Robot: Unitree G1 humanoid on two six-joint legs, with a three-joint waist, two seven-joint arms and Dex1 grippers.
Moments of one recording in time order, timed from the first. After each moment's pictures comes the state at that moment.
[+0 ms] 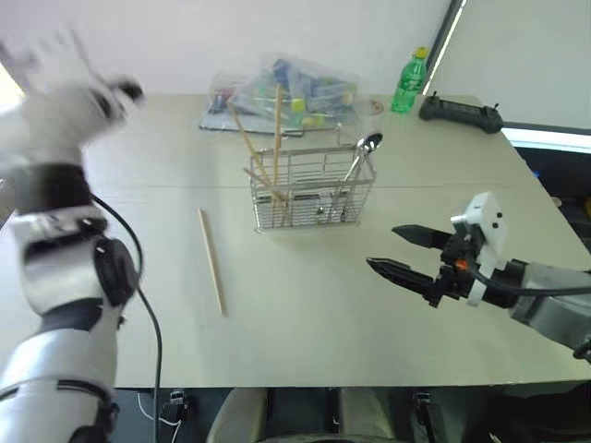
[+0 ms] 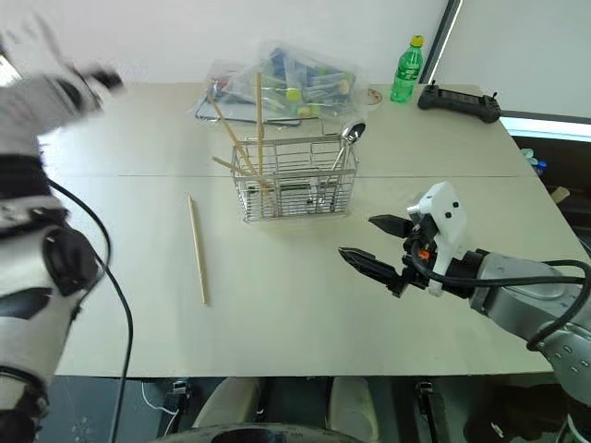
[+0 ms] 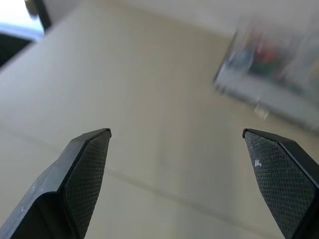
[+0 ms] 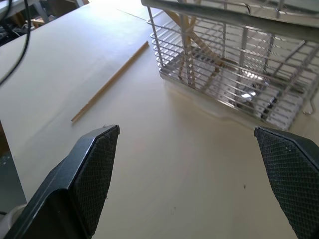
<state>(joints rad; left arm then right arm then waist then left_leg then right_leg) -1.13 0.47 0.36 0.50 -0.37 1.18 0.28 -0.09 -0.89 -0.31 -0.71 1.15 0.92 0.39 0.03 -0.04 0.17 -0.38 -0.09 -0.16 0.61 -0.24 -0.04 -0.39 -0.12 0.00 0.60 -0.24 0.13</state>
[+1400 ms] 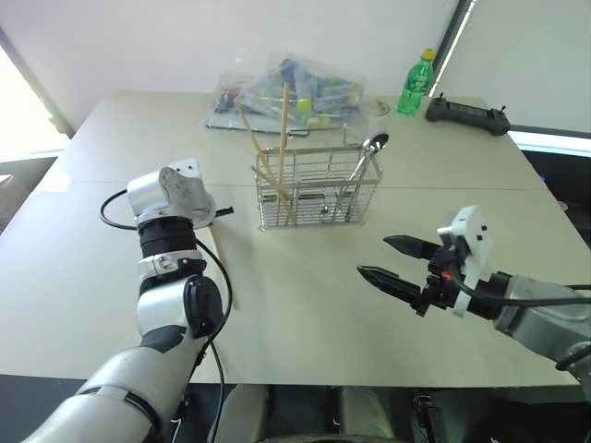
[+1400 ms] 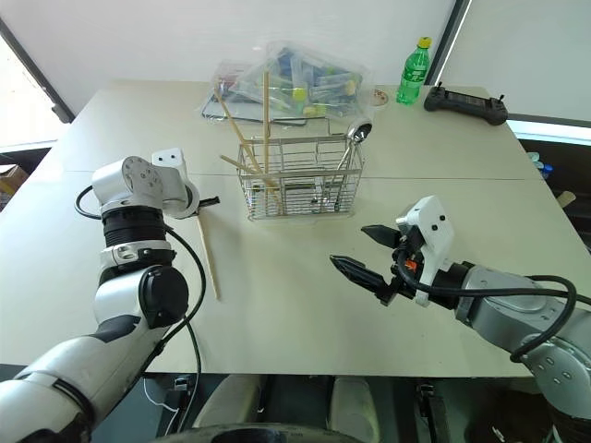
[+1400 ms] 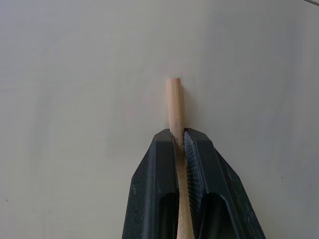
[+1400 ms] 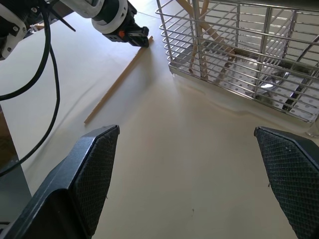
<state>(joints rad) -1.06 0.11 0.55 0.44 -0.11 1.40 0.38 0.00 -0.85 -0.30 -0.75 1.14 0.91 0.34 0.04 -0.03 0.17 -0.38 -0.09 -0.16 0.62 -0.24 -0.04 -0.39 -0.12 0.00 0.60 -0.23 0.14</state>
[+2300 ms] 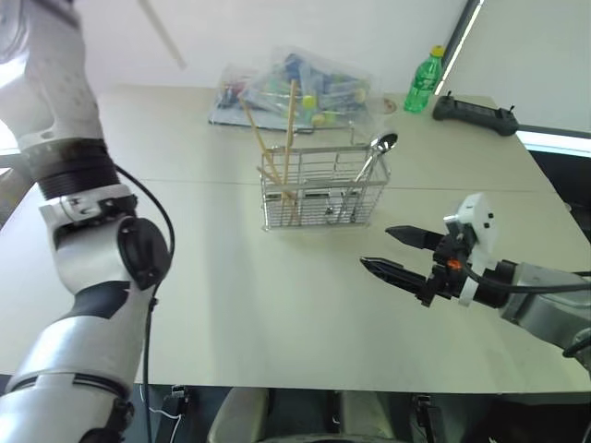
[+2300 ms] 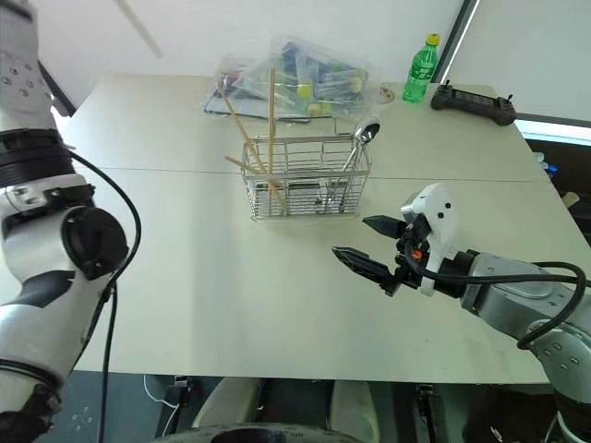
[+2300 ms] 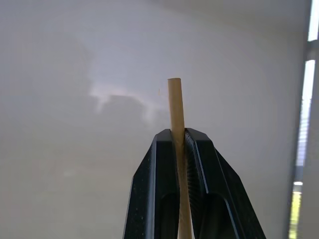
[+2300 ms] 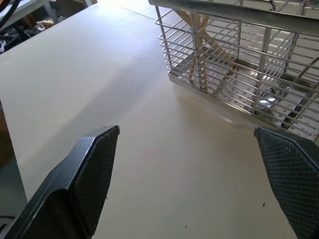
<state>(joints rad) -1.36 0.40 0.42 0.27 -0.45 0.33 -0.28 -0.07 -0.89 -0.30 -0.70 1.17 0.92 0.37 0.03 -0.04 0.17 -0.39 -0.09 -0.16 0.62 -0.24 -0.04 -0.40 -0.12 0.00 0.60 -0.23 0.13</state>
